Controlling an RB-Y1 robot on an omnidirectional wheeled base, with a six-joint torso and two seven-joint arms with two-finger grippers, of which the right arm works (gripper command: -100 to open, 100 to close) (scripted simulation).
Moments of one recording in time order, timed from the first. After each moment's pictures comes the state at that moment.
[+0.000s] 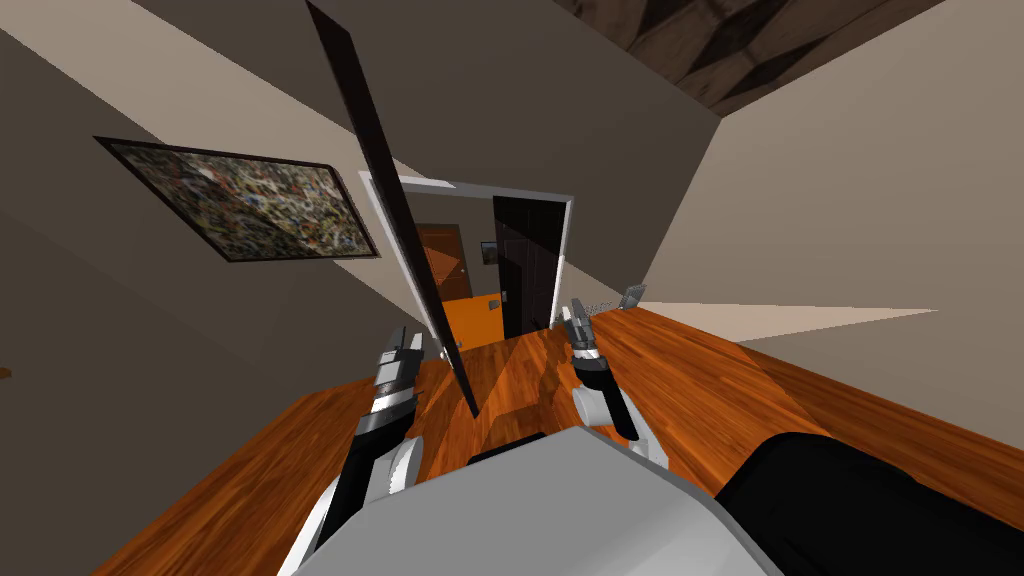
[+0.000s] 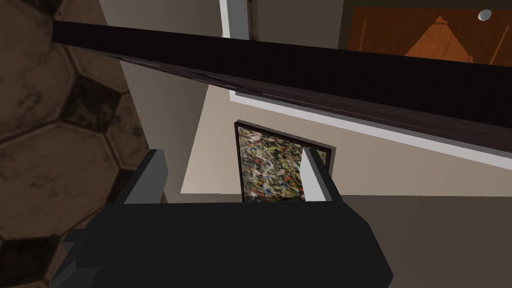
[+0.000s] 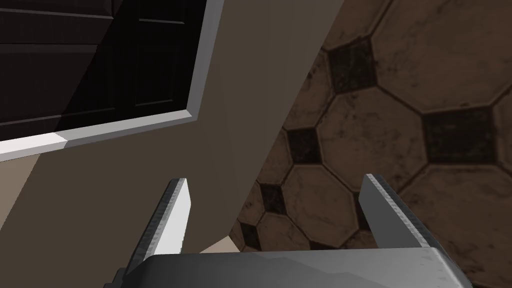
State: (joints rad) arm 0.46 -0.02 -0.03 -2.24 0.02 -0.49 0.08
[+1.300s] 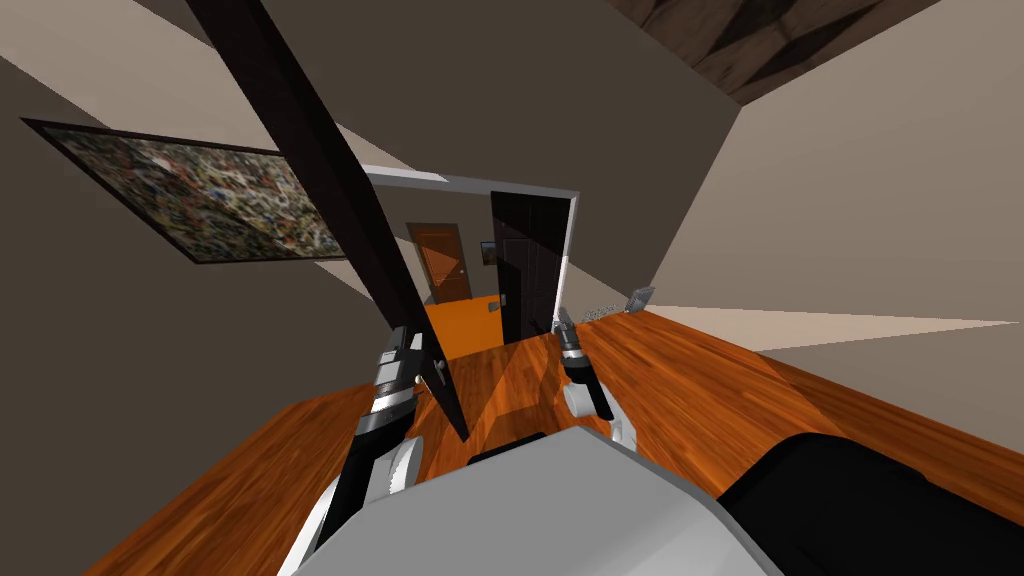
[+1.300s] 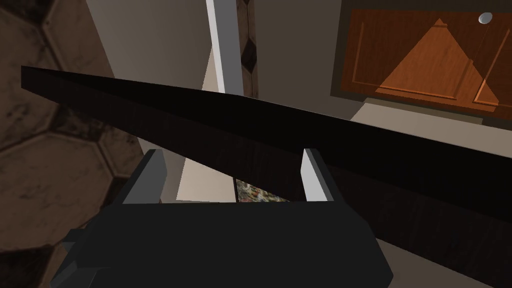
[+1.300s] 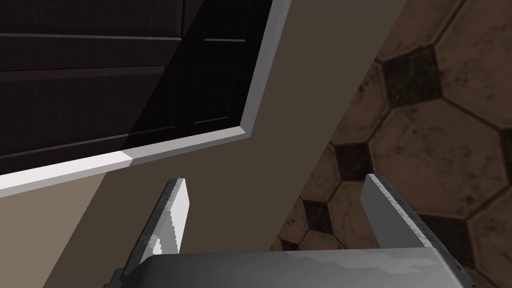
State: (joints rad) arm 0.34 -0.07 -0.01 -1.97 -0.05 -0.55 0.12
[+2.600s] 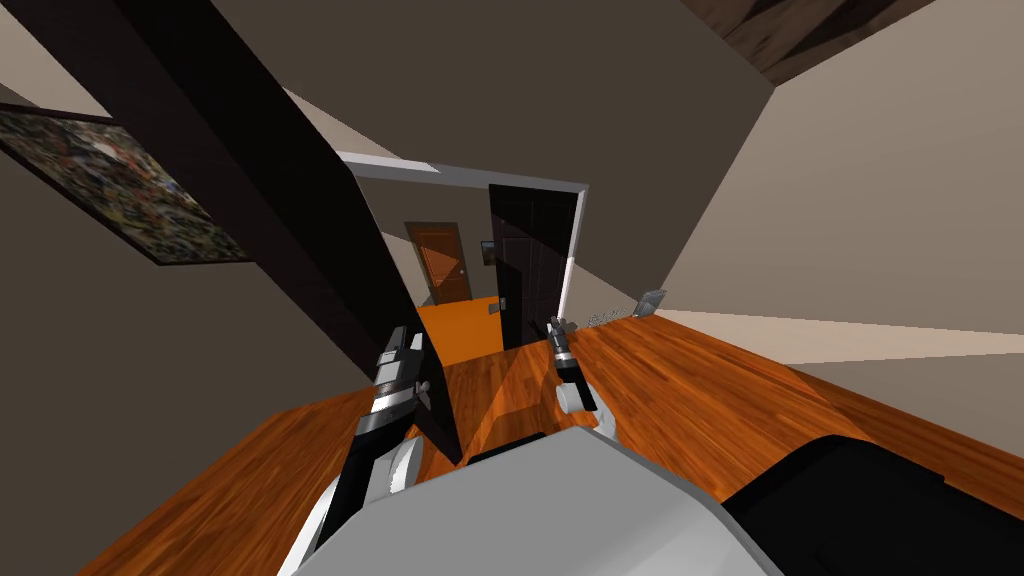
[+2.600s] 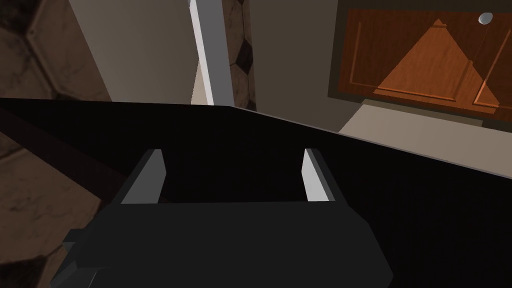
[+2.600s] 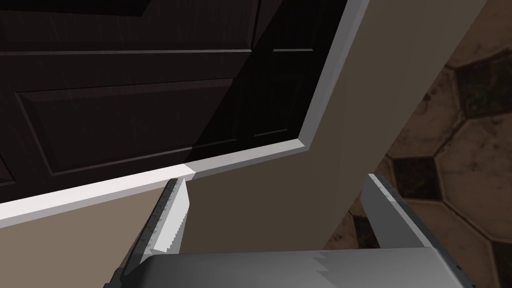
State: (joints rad) arm 0.22 -0.09 0.01 -1.67 -0.13 -0.62 0.16
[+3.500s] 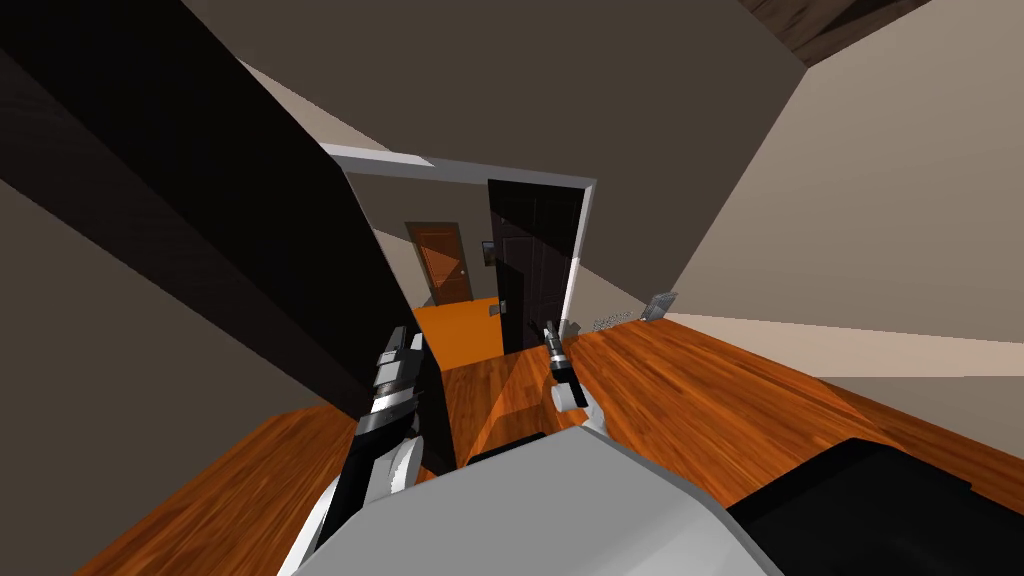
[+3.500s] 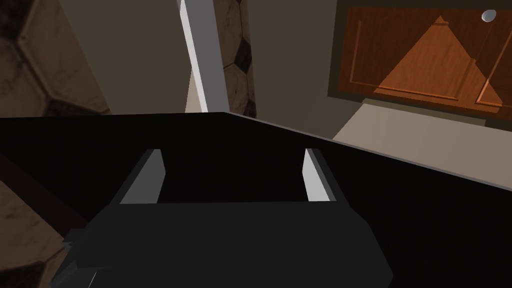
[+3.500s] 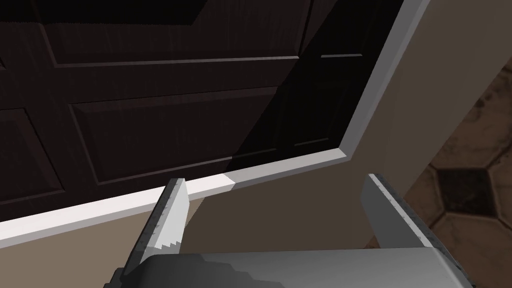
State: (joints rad) arm 0.14 -0.09 0.02 -1.46 -0.18 -0.67 0.19
